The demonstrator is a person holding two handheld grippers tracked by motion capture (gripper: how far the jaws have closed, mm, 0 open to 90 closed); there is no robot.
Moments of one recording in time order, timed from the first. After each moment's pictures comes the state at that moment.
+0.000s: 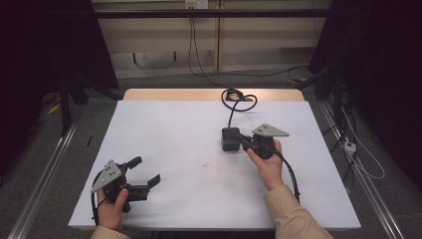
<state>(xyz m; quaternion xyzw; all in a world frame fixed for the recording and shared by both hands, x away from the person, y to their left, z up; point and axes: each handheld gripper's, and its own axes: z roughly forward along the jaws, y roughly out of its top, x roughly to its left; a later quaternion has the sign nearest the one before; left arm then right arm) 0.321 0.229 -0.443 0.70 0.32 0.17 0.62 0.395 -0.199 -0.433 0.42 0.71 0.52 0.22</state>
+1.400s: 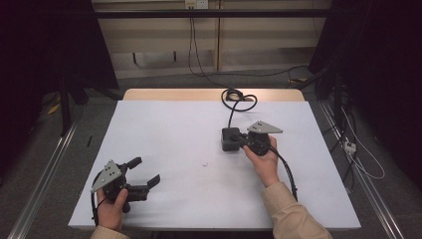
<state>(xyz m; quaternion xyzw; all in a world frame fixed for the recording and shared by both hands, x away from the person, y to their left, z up) 0.322 0.230 -0.445 0.70 0.32 0.17 0.62 0.410 -0.191 -0.437 0.41 0.72 0.50 0.23</state>
